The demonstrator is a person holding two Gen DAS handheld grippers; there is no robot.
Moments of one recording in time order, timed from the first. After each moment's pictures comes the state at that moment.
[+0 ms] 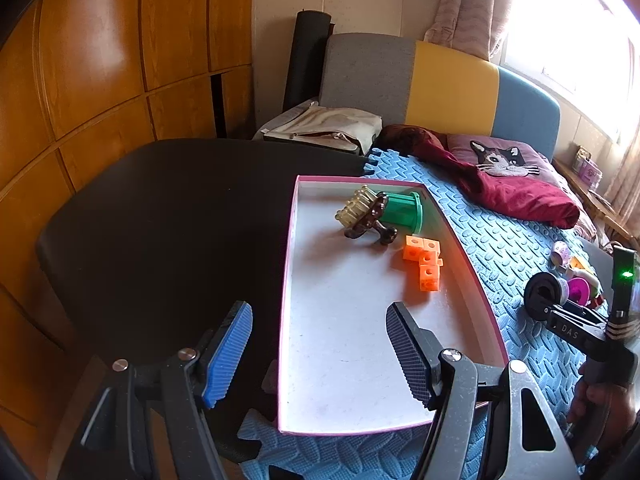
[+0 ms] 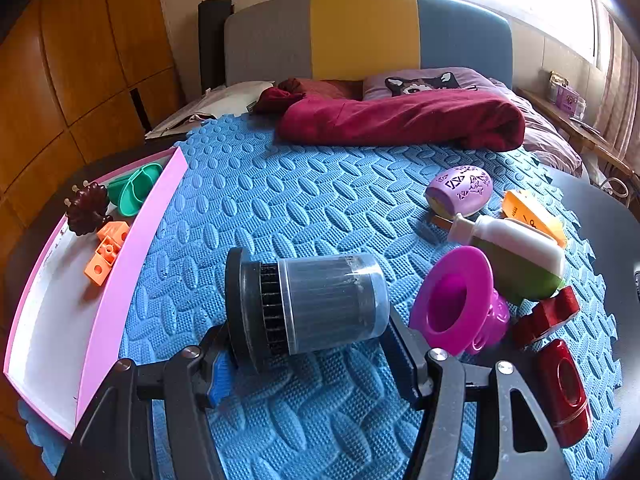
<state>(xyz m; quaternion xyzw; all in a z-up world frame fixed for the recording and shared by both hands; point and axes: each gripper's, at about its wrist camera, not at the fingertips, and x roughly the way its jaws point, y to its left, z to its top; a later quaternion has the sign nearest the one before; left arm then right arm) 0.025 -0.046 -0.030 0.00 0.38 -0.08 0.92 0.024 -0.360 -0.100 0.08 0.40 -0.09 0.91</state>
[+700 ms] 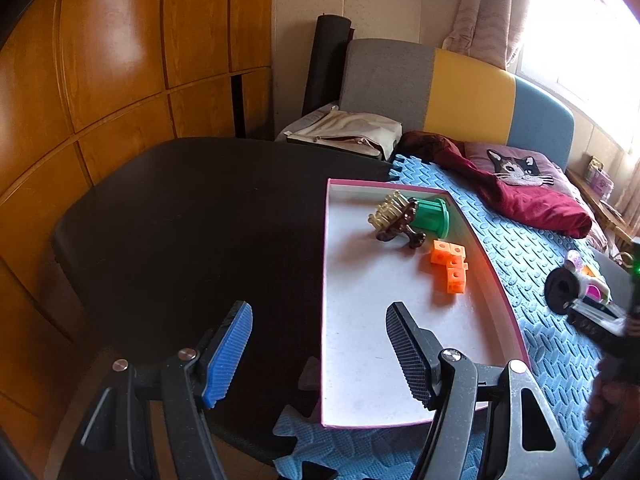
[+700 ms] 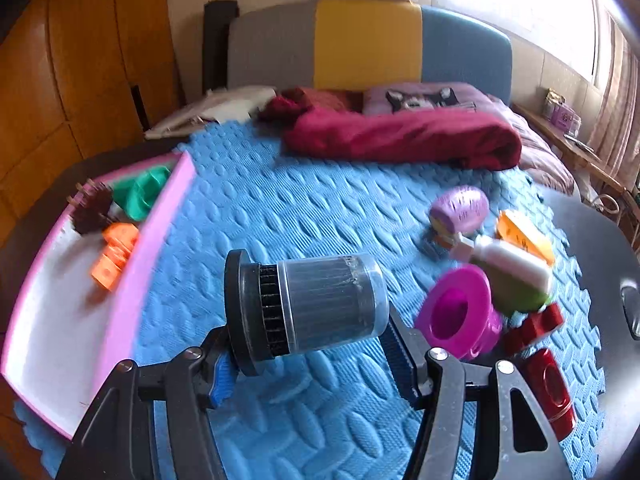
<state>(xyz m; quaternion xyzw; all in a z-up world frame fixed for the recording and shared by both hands) 0.020 -0.020 -0.029 0.00 0.37 -0.05 0.93 0.021 -0.336 -0.069 0.06 0.38 -0.09 0.92</state>
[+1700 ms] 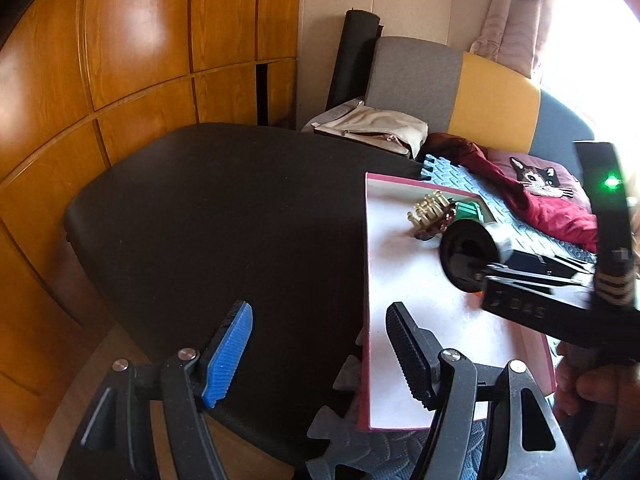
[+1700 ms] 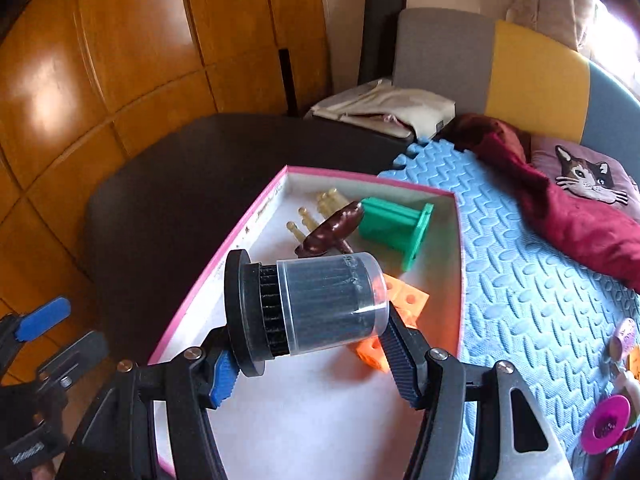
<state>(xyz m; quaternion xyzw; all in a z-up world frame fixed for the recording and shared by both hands) 0.028 0.009 -0.039 -0.02 0.38 -0.02 0.92 0.104 -0.164 -0.061 -0.01 0.43 0.13 0.90</state>
